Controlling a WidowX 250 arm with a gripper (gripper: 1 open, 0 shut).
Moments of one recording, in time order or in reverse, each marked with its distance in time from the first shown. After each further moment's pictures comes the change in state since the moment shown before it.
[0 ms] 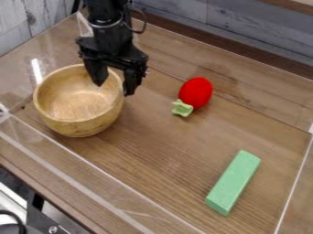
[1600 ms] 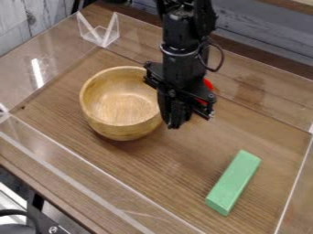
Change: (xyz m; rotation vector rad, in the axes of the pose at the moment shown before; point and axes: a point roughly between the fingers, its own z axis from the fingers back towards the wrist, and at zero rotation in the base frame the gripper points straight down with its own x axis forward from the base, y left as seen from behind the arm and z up) arm -0.024 -0.103 0.003 -0.085 0.101 -0.287
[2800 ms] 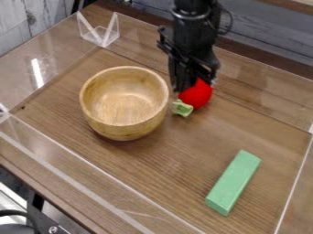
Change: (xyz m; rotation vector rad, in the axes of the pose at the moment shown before) arm 0.036 0.024 0.021 0.043 -0.020 -0.175
